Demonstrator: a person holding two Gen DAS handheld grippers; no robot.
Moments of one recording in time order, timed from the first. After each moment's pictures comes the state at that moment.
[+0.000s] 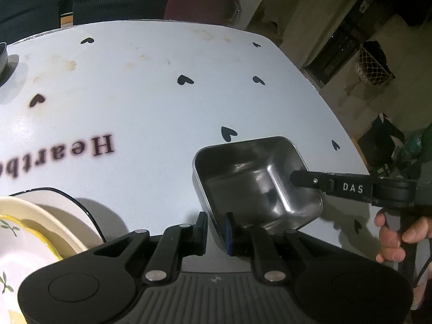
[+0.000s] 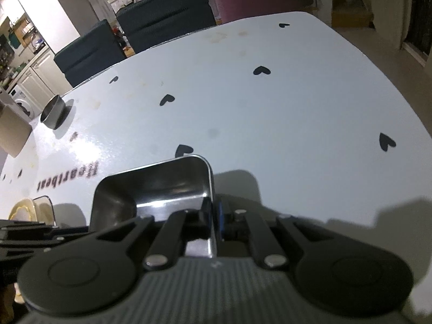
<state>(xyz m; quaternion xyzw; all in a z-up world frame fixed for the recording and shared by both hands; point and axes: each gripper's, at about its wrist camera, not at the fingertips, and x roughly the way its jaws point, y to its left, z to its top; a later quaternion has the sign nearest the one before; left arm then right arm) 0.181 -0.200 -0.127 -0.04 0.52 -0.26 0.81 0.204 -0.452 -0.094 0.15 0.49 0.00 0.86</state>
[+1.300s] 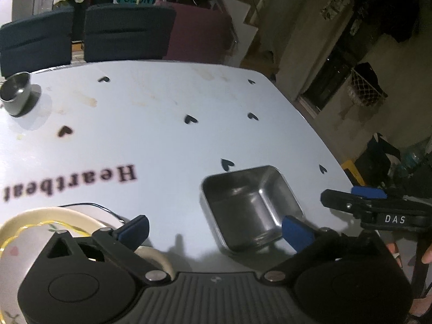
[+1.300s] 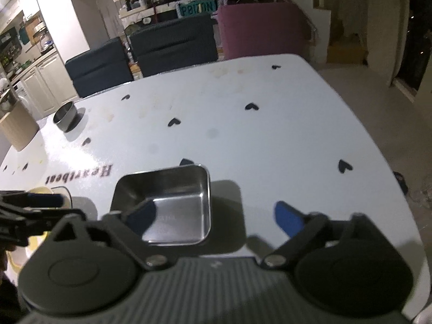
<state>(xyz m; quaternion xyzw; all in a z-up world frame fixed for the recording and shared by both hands) 0.154 -0.165 -0.079 -0.05 0.45 -0.26 0.85 0.136 -0.440 -0.028 0.09 0.43 -0.03 0.90</state>
